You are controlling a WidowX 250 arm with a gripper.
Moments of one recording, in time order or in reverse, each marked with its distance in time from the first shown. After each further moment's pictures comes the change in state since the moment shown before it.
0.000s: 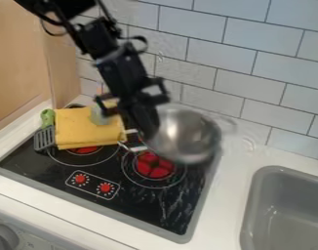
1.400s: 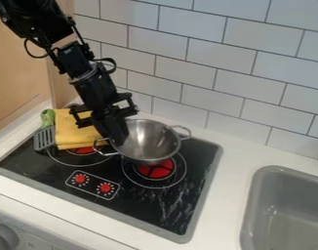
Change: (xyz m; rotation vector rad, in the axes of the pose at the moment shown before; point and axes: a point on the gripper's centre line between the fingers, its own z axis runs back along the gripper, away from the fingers) arm 0.024 0.058 -0.022 0.038 0.015 0.092
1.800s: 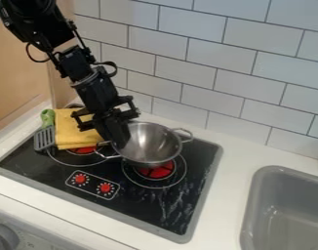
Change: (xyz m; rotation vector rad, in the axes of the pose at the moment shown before) arm 0.000 -0.004 -0.005 -0.012 0.011 -0.014
